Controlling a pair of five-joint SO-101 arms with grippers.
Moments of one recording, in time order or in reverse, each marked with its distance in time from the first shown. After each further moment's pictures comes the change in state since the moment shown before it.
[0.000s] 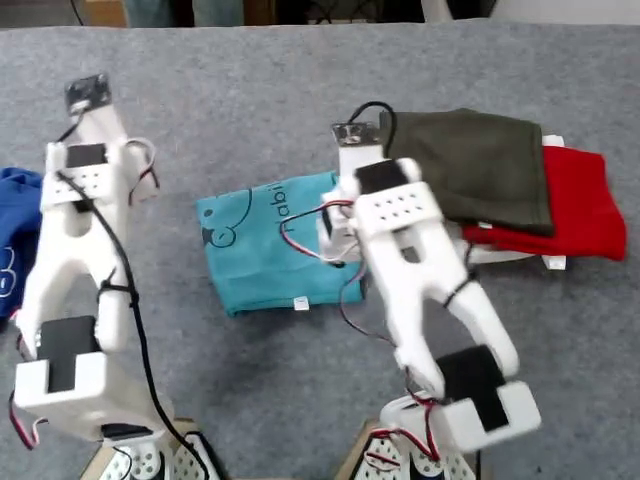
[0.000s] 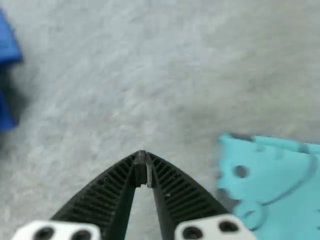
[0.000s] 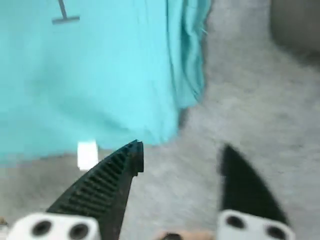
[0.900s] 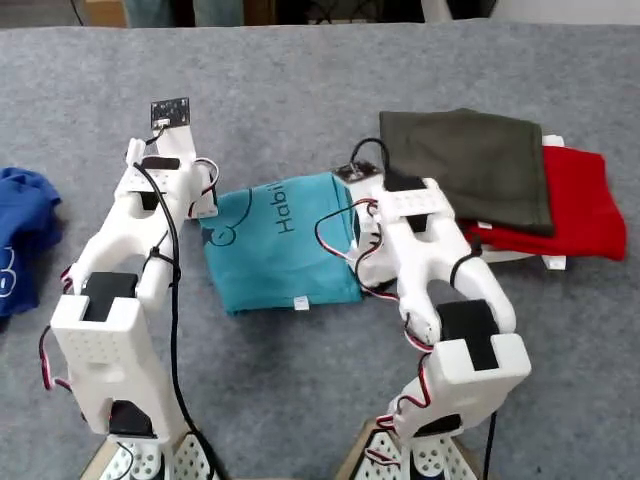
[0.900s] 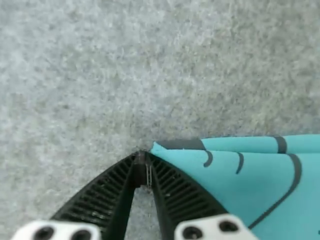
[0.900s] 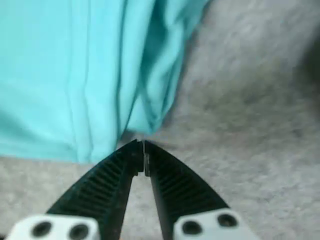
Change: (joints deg) left arm 12.8 18.5 -2.9 -13.8 0.1; right arm 11.7 11.3 7.5 -6.9 33.4
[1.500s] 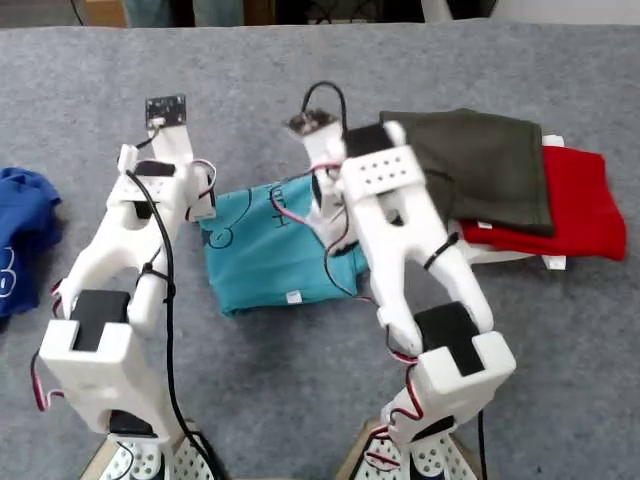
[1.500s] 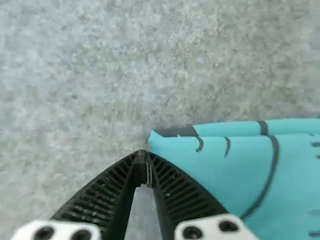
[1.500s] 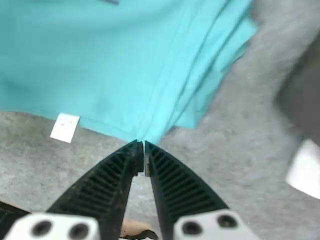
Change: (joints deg) left arm 0.0 -8.4 7.5 -3.3 -0.2; right arm -10.8 0.1 -22.3 16.1 -4.4
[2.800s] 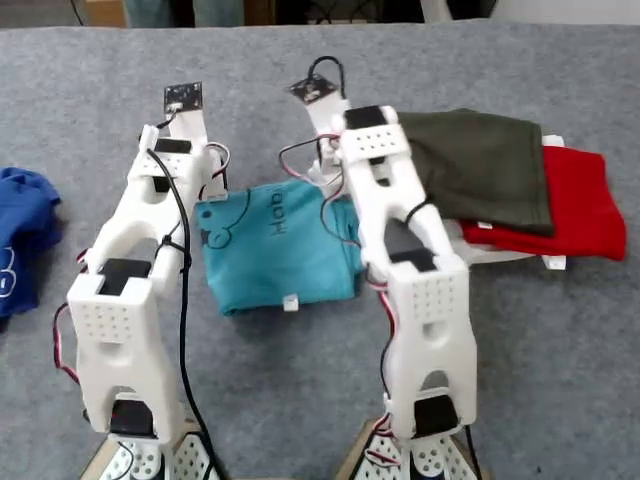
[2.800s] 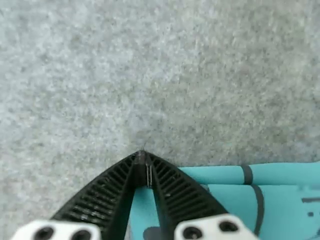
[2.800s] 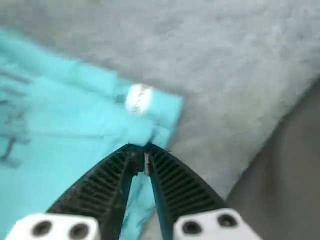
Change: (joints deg) left arm 1.5 16.8 -22.3 8.6 0.4; right arm 7.2 36.1 -38.9 -12.0 6.9
